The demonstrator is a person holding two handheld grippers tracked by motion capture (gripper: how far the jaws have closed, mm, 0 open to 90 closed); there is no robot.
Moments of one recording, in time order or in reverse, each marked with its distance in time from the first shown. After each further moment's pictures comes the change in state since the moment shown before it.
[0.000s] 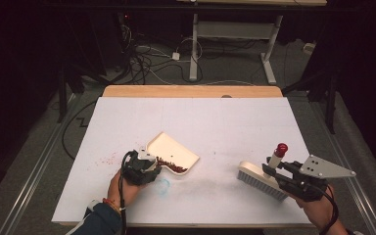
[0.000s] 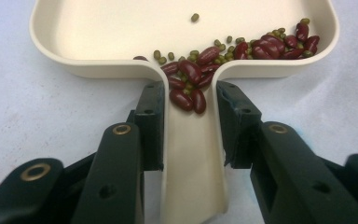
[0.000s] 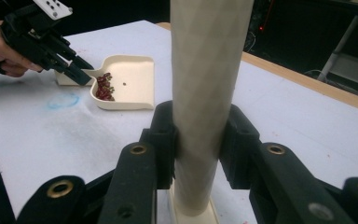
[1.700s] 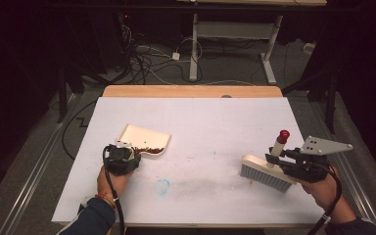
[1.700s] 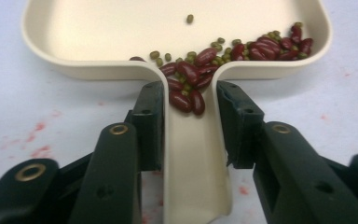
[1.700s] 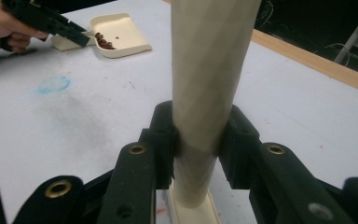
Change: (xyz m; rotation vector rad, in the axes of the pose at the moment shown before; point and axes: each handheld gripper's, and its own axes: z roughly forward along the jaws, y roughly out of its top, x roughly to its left) left arm 0.050 -0.014 -0.002 -0.049 0.174 -0.296; right arm -0.045 0.017 0.016 0.133 0.062 0.020
